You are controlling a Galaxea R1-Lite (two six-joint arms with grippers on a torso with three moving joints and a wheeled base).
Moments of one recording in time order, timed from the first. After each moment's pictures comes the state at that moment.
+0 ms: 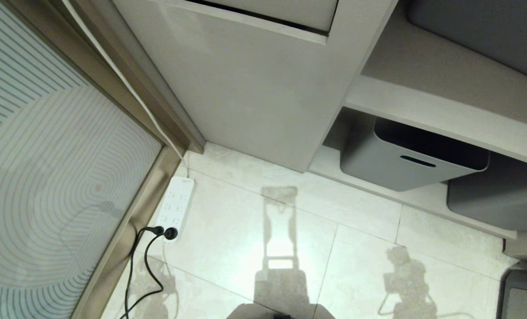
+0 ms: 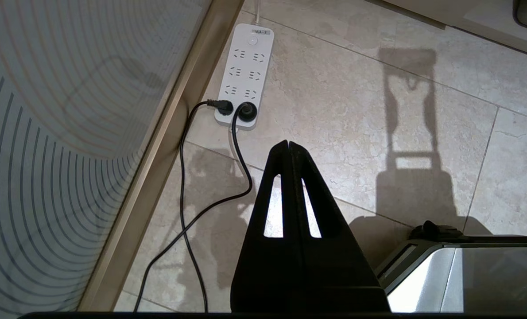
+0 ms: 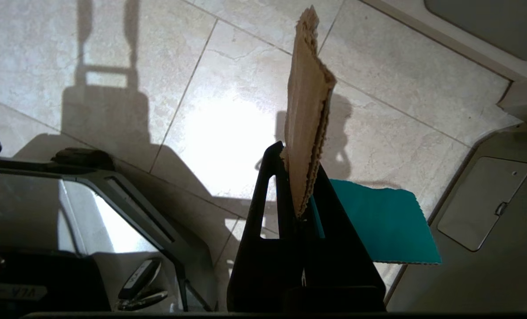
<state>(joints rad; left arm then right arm) 0.00 0.00 0.00 -0.01 -0.01 -0.01 0.05 0.26 0.00 0.00 -0.02 -0.05</state>
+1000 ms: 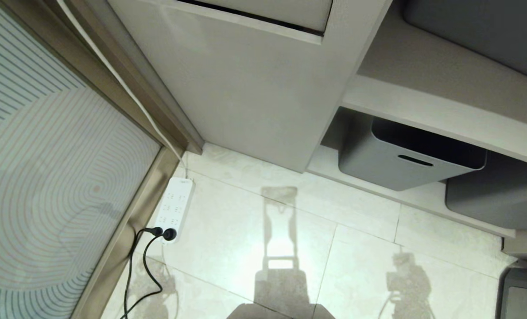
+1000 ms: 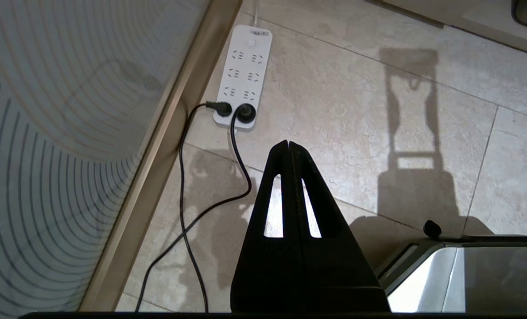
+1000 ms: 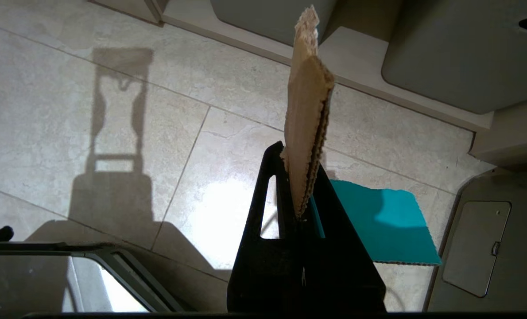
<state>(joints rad) 0.00 0.00 0.00 -0.01 -0.01 -0.01 0.01 0.00 0.00 0.00 -0.03 0.01</state>
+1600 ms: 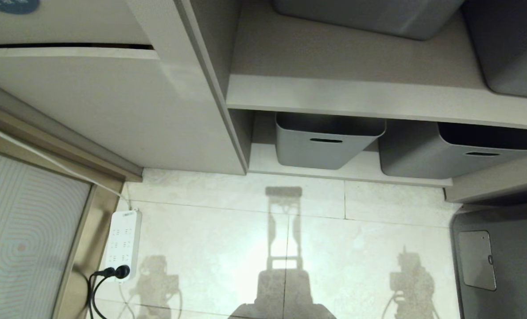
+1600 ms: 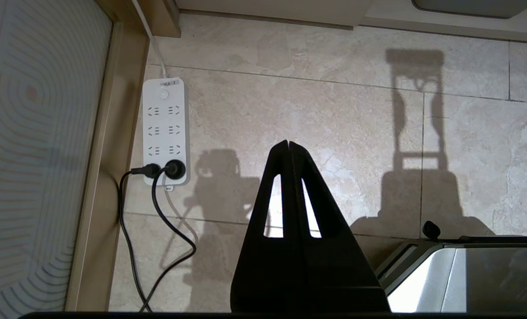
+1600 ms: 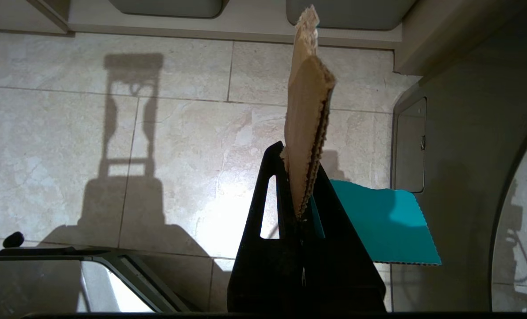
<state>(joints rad) 0.00 0.00 0.00 -0.01 -0.01 -0.01 0.01 0.00 0.00 0.00 -0.03 0.03</state>
